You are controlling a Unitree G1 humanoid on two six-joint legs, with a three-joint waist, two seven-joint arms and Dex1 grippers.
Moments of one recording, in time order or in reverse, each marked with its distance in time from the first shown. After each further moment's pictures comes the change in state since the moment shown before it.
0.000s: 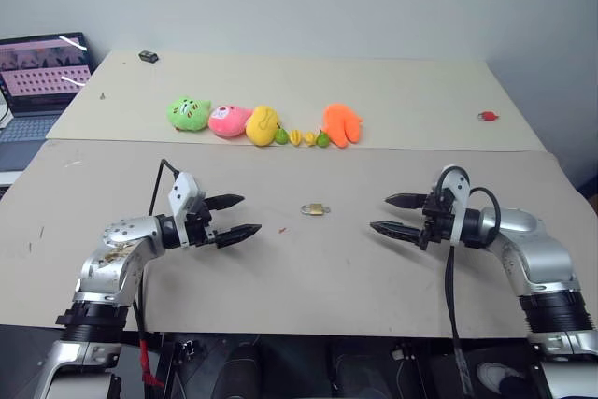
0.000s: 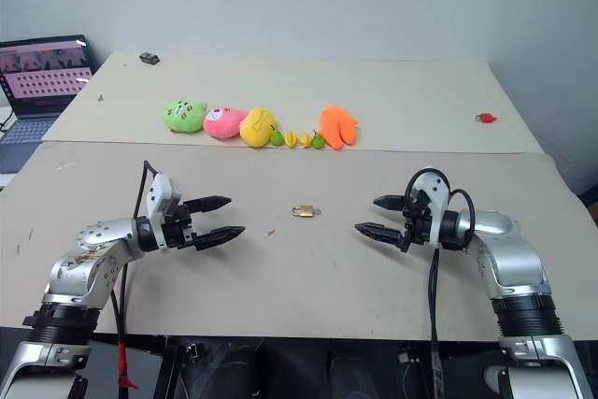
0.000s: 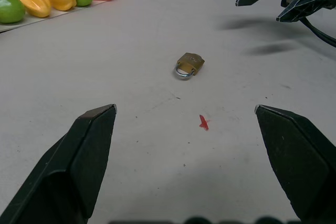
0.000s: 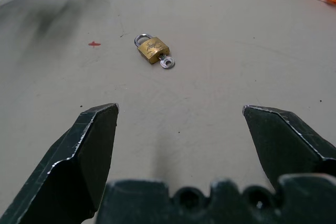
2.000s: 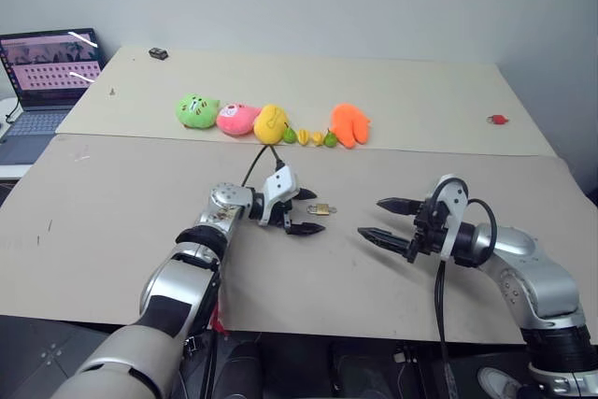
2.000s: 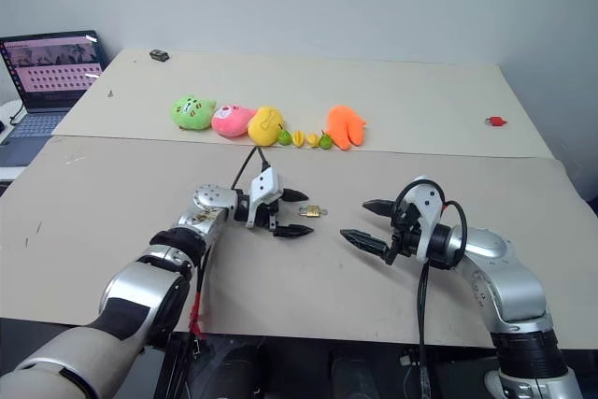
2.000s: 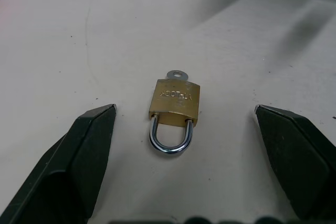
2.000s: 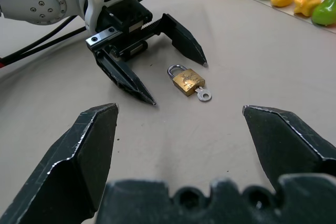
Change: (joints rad) left arm -0.642 -0.415 -0.179 1.111 0.457 -0.668 -0.136; right arm 0.186 0.021 -0.039 -0.343 0.080 0.091 -0.180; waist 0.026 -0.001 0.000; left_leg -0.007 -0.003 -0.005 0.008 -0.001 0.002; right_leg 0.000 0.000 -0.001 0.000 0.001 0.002
